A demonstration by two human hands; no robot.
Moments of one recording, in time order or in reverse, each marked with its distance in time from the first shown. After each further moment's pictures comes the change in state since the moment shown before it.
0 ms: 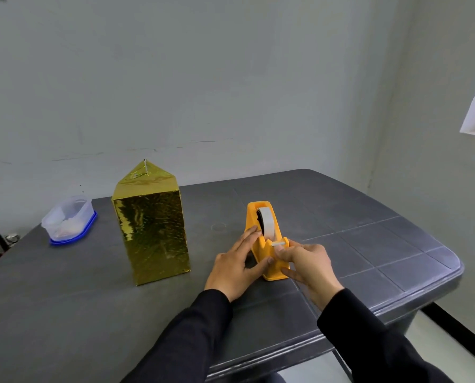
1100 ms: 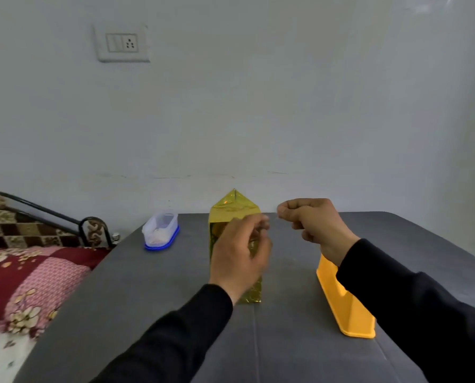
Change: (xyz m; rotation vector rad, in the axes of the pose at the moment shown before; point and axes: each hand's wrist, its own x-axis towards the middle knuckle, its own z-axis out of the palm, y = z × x) left_hand -0.044 0.021 -0.159 0.077 0.784 0.158; right_hand -0.010 -0.136 0.124 -0.158 -0.343 -0.419
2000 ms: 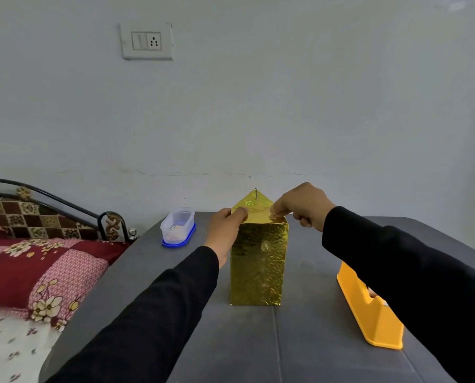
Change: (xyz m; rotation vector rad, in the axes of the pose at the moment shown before) left_hand 0.055 -0.039 -0.046 -0.380 -0.121 -0.902; right_hand 0.047 -0.036 0.056 -0.362 -0.122 0.105
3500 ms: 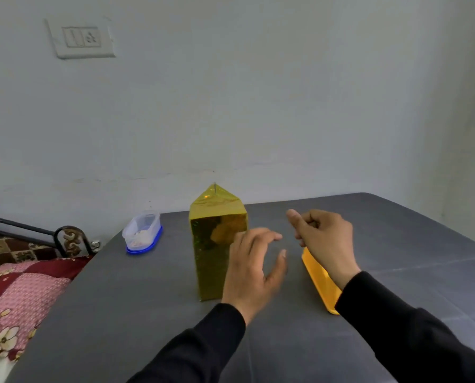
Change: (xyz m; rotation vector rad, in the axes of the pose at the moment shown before) left_hand -0.067 -0.073 0.093 0.461 0.042 1.093; right_hand -0.079 0.115 -0.029 0.089 0.496 -0.194
